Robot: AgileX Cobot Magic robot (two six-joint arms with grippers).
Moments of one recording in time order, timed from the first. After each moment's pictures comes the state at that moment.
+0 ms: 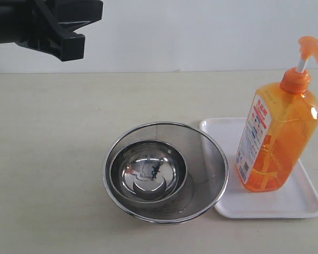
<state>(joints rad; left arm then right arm) -0.50 1.15 -0.88 1.75 -0.22 -1.56 0.03 0.01 0.00 0.08 0.35 -0.03</state>
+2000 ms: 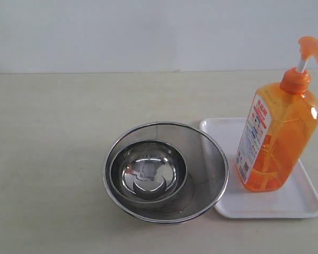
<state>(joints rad) -0.16 0.00 -0.09 1.70 0.02 -1.65 0.03 0.00 0.00 0.08 0.35 -0.02</state>
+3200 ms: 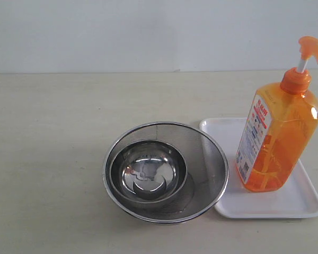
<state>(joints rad) -0.14 0.00 0.00 -0.19 0.26 0.09 0.03 0.00 0.00 0.08 0.35 -0.02</state>
